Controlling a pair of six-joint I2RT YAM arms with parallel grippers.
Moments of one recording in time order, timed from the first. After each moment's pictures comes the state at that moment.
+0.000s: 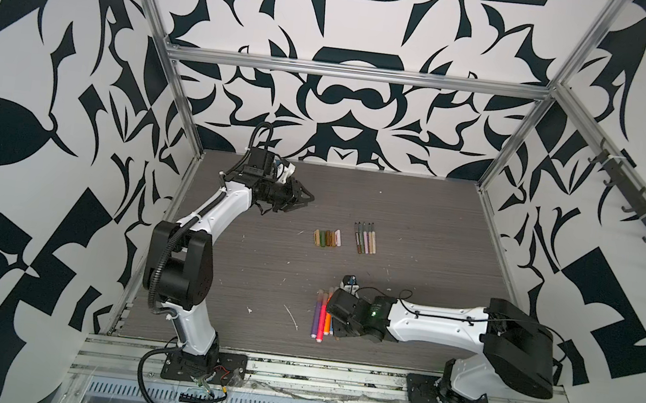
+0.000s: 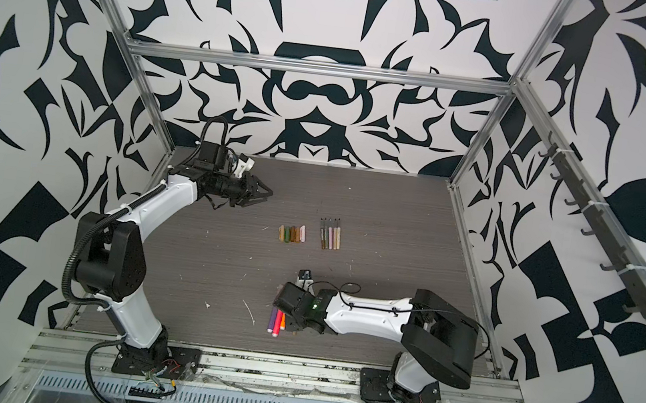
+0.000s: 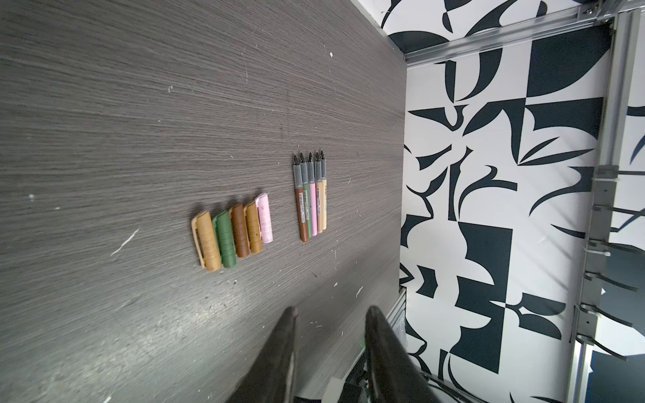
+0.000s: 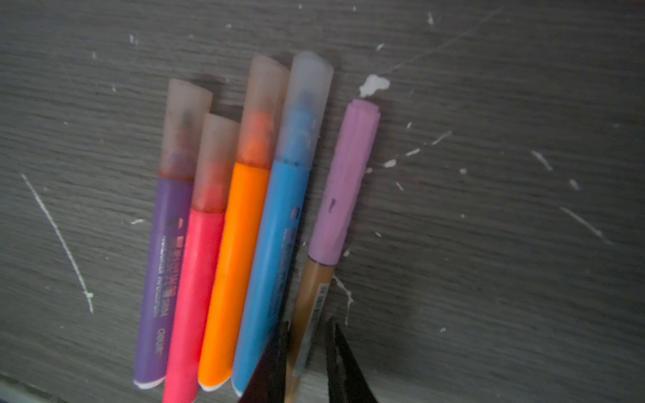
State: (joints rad) left arm -0.22 1.75 1.42 -0.51 0.79 -0.63; right arm 1.18 1.55 0.78 -0.47 0.15 1.02
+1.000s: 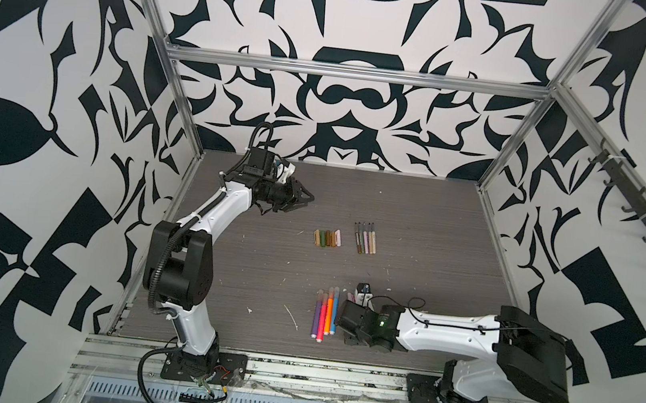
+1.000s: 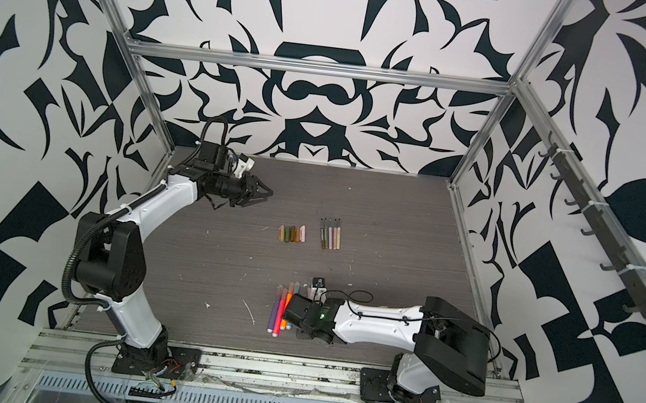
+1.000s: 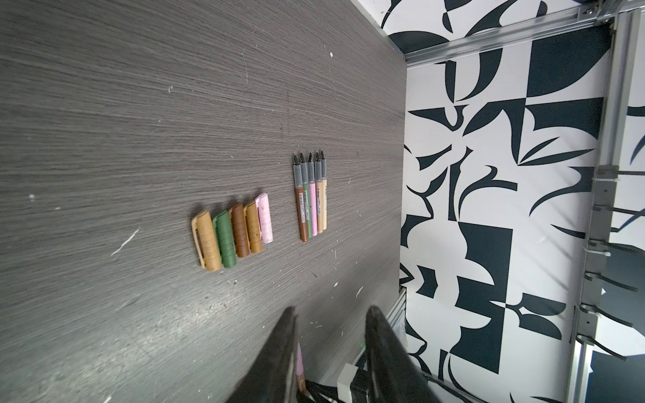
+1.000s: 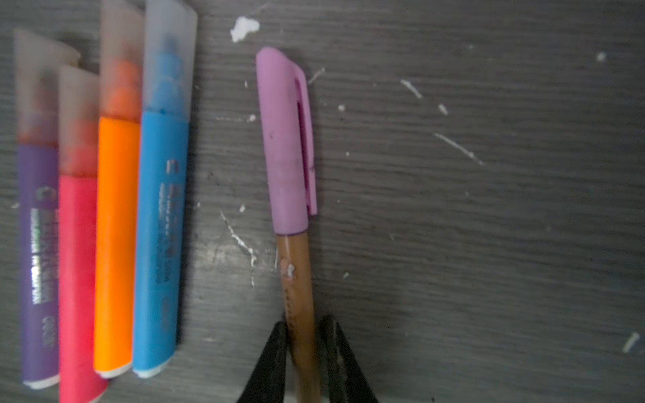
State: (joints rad) left arm -0.22 1.75 1.42 -0.51 0.79 -0.63; right arm 1.24 1.46 0.69 -0.55 0.23 1.14
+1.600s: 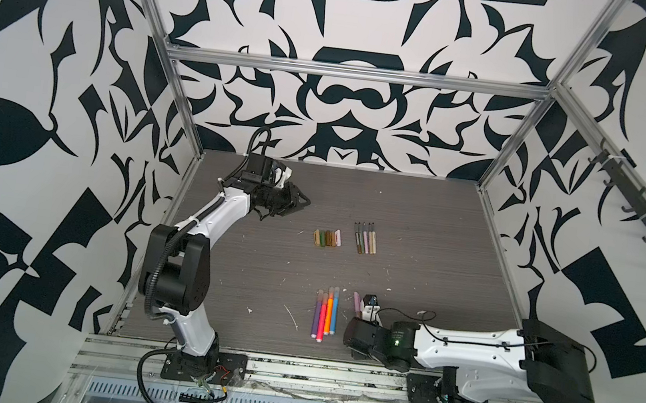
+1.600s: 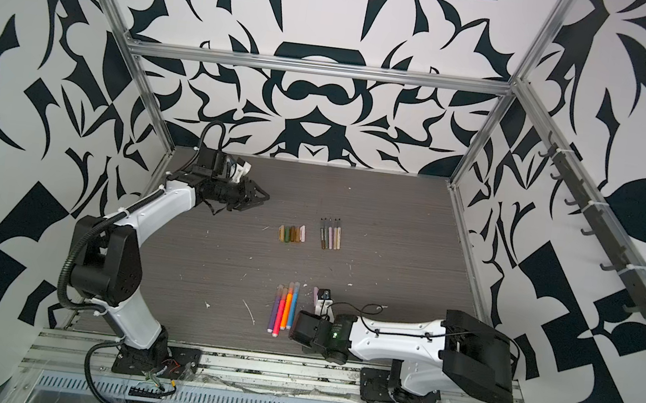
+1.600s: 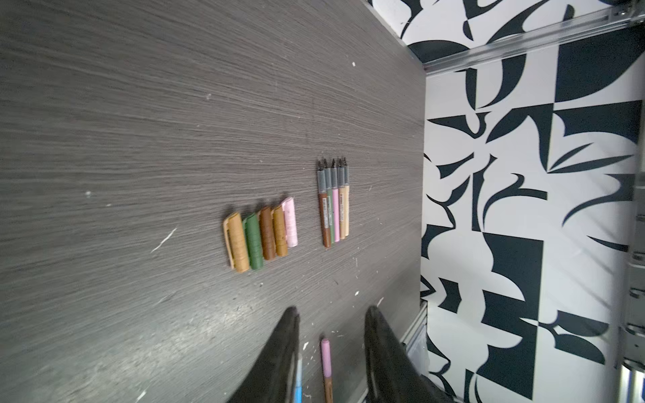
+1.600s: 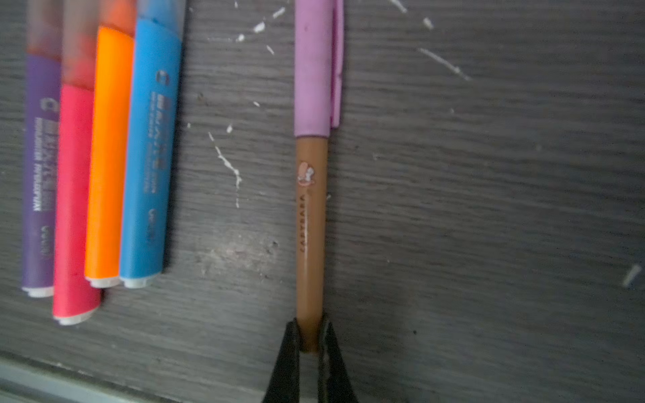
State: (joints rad) left arm -0.23 1.69 1.30 -0.45 0.68 -0.60; right arm 1.32 1.29 0.57 -0.54 0.24 1.19
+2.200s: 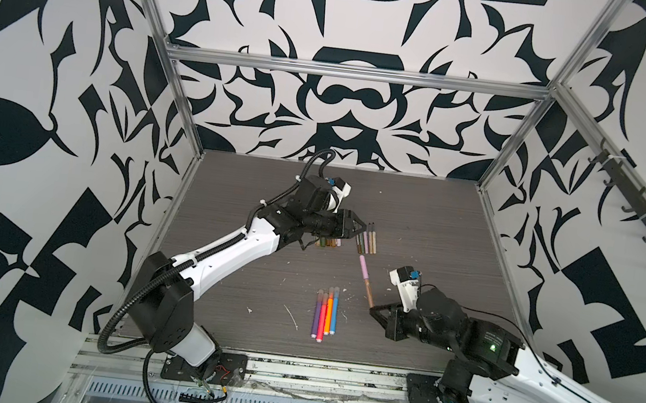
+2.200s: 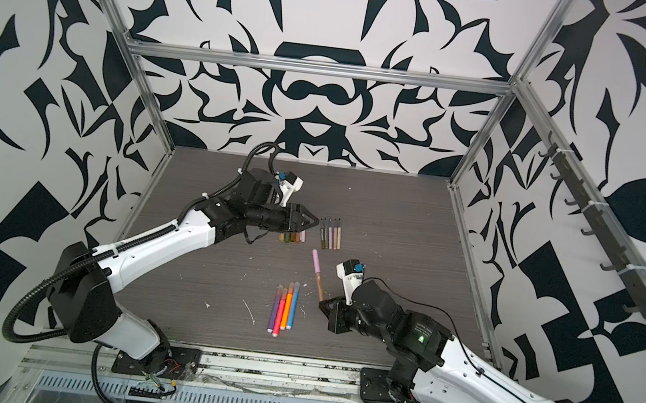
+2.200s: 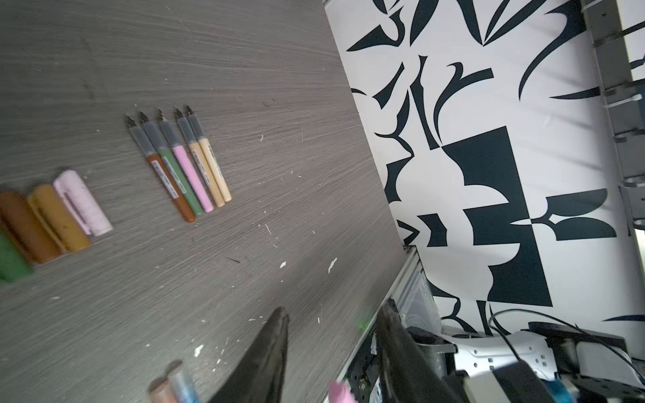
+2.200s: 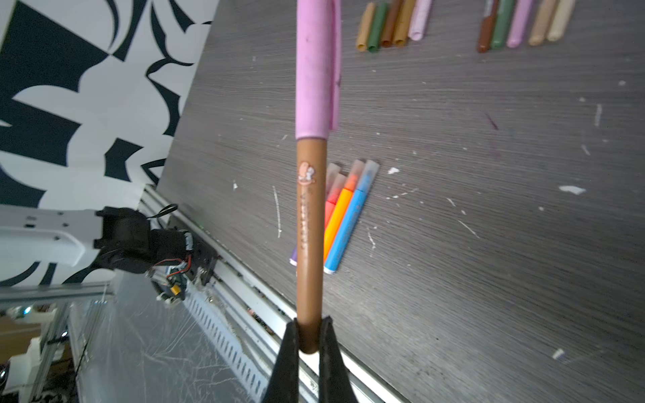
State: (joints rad) left arm -0.71 1.54 1.25 -0.26 0.48 -0.74; right arm 1.02 0.67 0.65 -0.63 -0.07 0.80
